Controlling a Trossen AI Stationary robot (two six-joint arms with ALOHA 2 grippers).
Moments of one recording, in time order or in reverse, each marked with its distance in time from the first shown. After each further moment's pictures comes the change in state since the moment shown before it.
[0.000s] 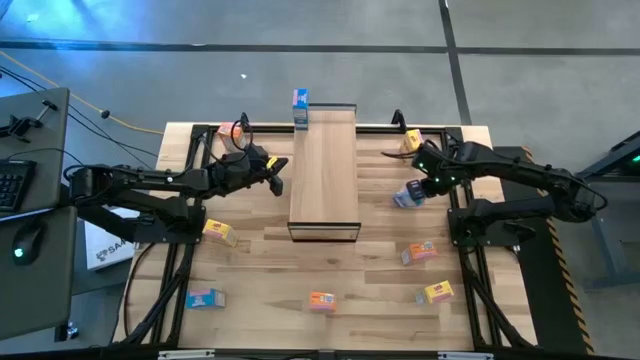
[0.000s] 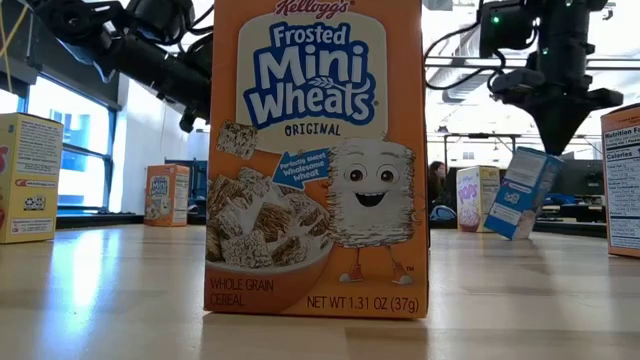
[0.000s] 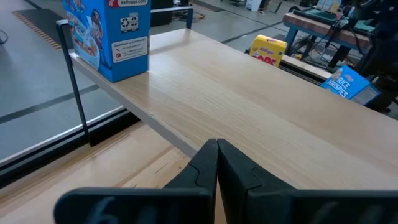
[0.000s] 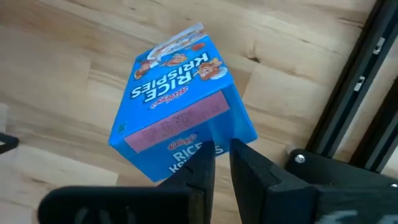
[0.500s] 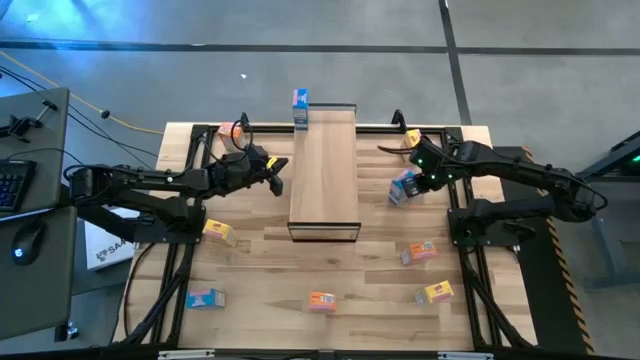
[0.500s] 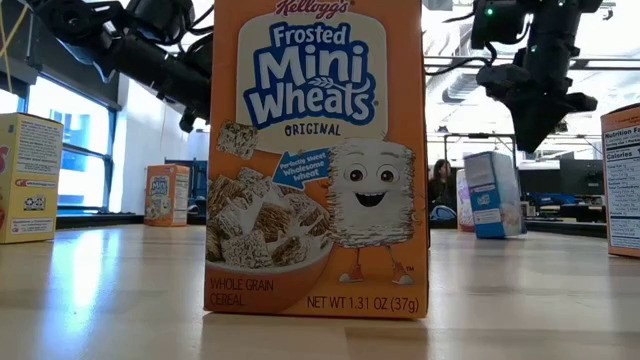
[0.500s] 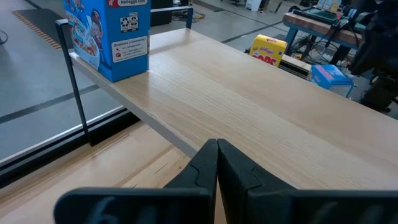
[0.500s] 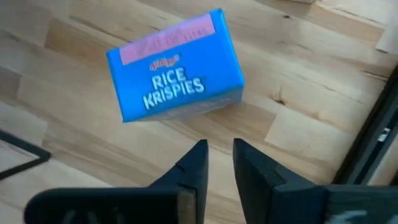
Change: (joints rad) left arm 0.000 0.000 0.000 -0.001 0.001 0.000; right arm -0.001 0.001 0.018 0.110 0.020 -0.090
